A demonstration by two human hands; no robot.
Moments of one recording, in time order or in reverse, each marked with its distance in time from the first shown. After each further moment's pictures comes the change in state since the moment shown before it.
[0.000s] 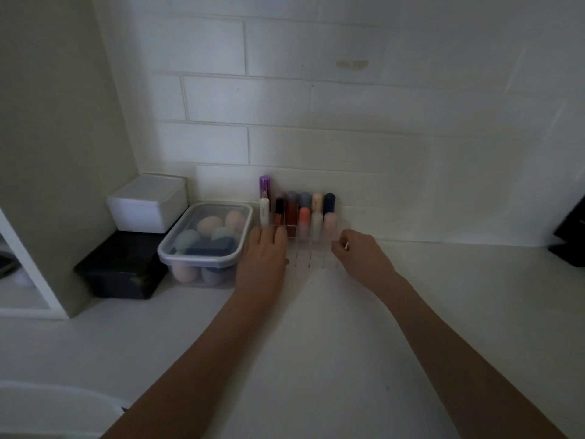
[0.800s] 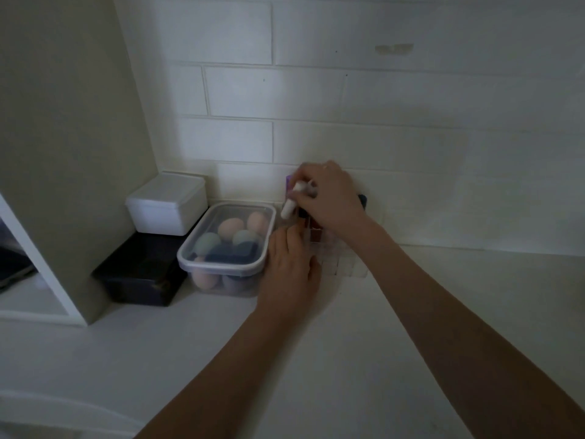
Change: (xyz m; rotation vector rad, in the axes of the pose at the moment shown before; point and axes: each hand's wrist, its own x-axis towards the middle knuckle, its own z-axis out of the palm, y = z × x) left_hand -0.003 -0.001 0.013 -0.309 0.190 -0.047; right_hand 0.068 -0.103 0.006 0.141 0.221 -0.534
